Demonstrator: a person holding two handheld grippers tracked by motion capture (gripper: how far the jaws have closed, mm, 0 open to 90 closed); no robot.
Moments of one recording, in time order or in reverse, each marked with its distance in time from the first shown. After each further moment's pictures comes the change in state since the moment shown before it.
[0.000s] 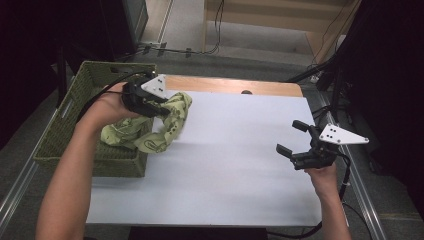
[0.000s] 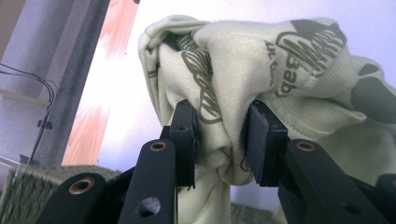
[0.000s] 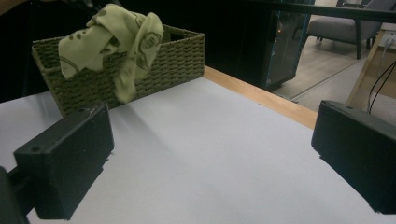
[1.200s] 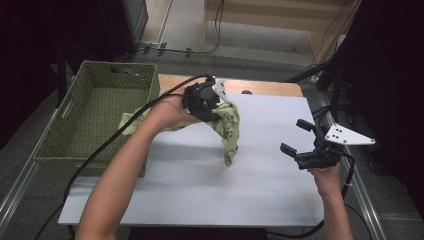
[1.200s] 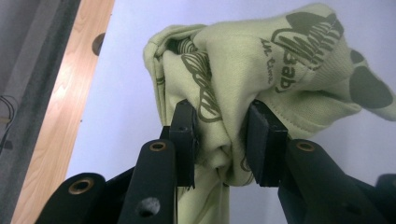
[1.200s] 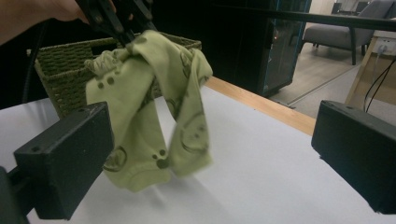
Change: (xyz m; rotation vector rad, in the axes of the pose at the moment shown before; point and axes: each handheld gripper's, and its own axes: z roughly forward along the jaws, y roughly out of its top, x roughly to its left) left arm -0.020 0.112 0.066 -0.009 -0.095 -0.045; right arm -0.004 0.001 -0.009 -0.030 -0.006 -0.001
